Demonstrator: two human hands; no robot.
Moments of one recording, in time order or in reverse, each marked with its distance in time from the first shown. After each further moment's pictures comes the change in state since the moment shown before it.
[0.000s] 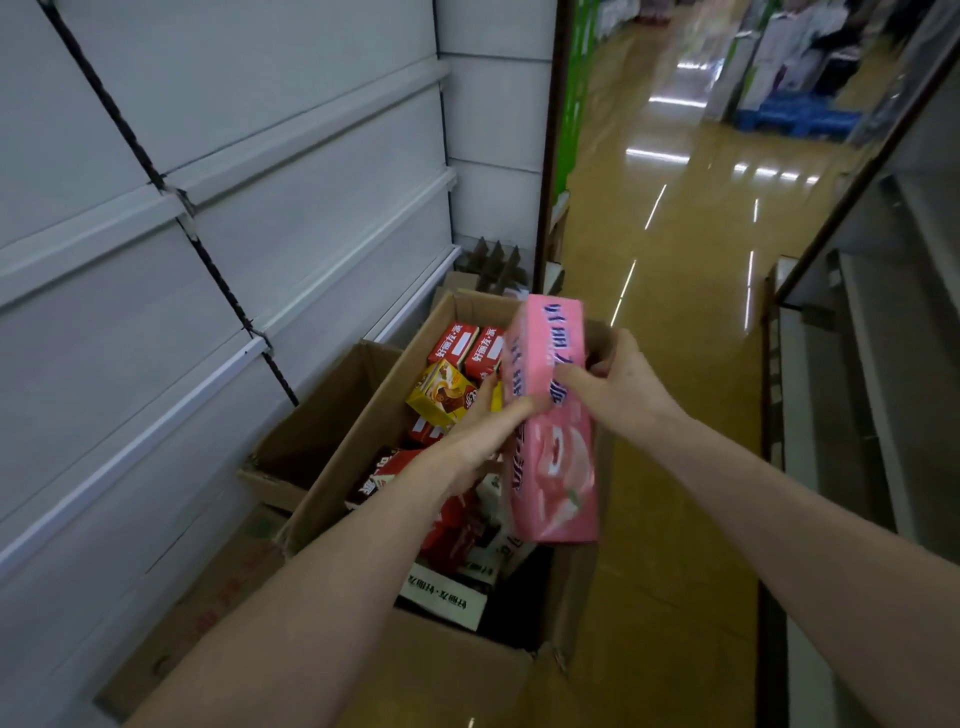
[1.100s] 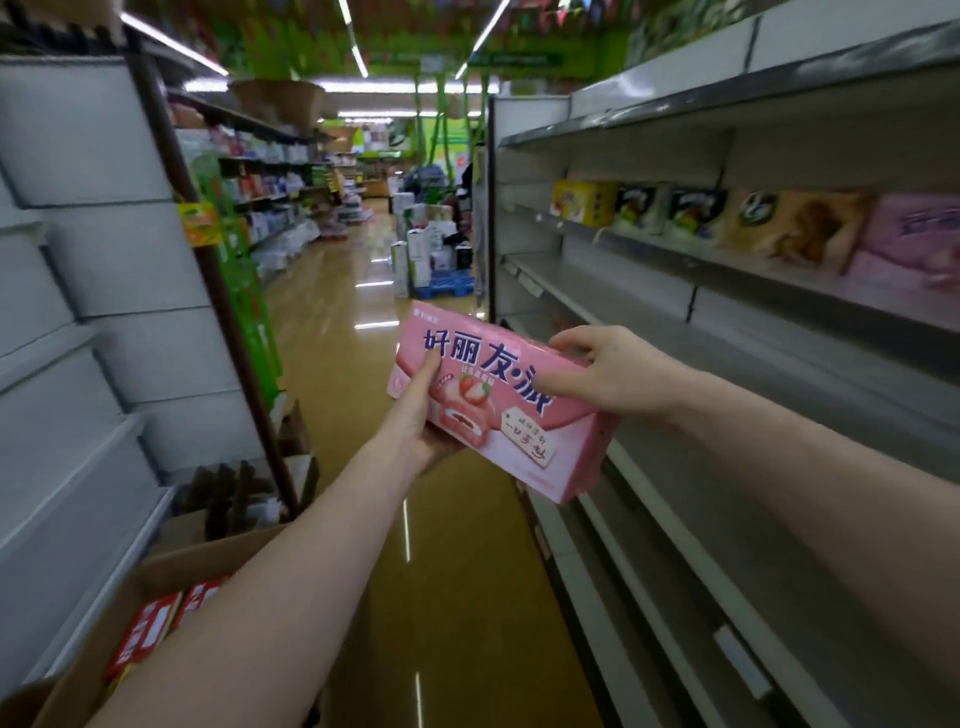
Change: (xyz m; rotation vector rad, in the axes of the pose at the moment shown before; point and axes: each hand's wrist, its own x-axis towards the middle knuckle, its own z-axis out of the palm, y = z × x) left_hand -0.018 0.221 0.260 -0.494 -0.430 0.112; right_hand -0.156 -0.031 -0.321 -0.332 0.455 0.038
